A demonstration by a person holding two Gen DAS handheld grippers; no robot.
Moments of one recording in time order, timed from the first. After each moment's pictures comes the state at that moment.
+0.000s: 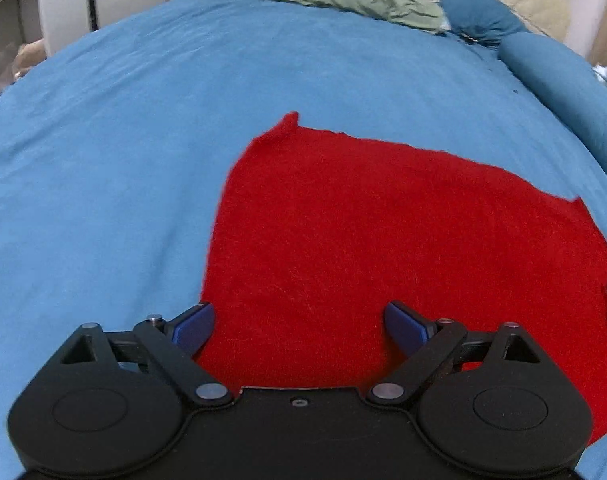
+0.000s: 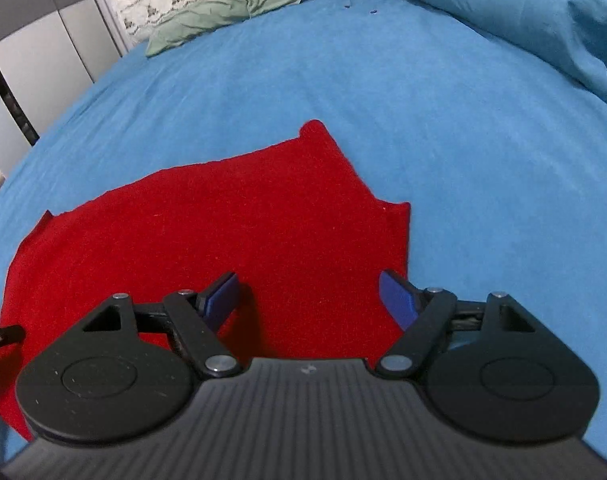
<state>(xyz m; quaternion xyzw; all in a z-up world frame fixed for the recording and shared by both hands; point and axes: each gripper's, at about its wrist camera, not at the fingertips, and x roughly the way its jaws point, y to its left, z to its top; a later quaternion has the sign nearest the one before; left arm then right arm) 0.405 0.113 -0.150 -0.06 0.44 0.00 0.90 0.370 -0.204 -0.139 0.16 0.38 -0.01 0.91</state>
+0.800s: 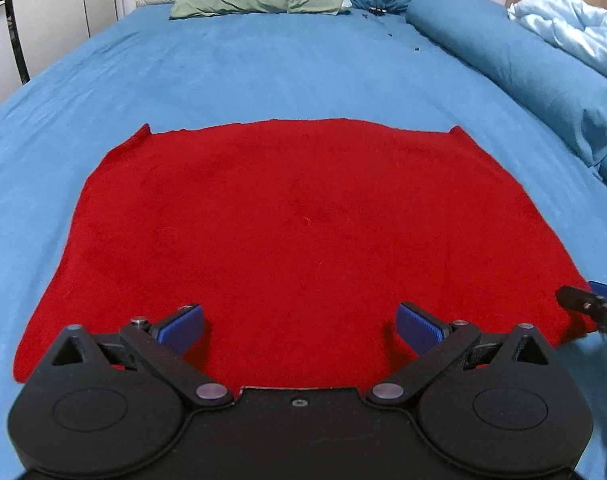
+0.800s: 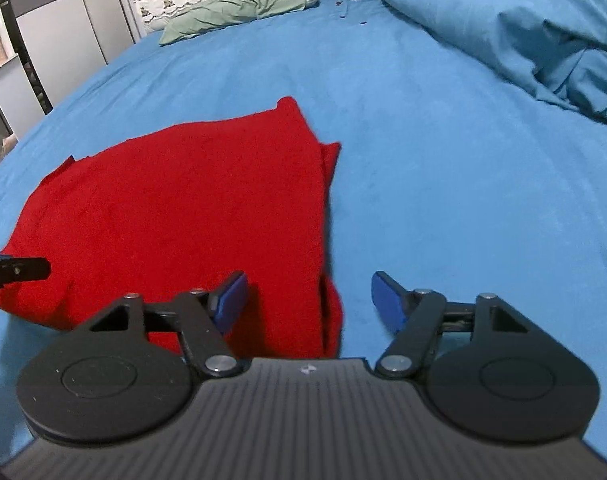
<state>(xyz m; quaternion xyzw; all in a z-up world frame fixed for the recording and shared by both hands) 0.344 -0.006 -0.135 0.02 0.43 -0.09 0.90 0.264 -0.220 -0.135 0.12 0.37 -0.01 0.92</state>
